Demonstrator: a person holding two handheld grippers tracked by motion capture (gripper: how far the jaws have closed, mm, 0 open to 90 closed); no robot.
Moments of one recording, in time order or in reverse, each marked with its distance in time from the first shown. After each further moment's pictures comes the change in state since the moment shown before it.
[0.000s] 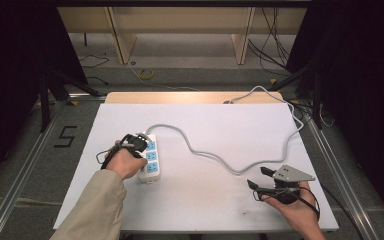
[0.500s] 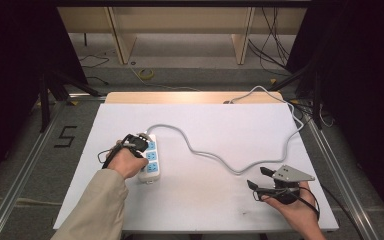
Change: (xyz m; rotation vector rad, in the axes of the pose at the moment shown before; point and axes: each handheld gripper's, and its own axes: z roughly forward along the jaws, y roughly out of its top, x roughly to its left) left arm -0.001 0.002 0.002 0.024 0.002 -0.014; right arm 0.000 0.000 0.000 0.004 0.004 -0.002
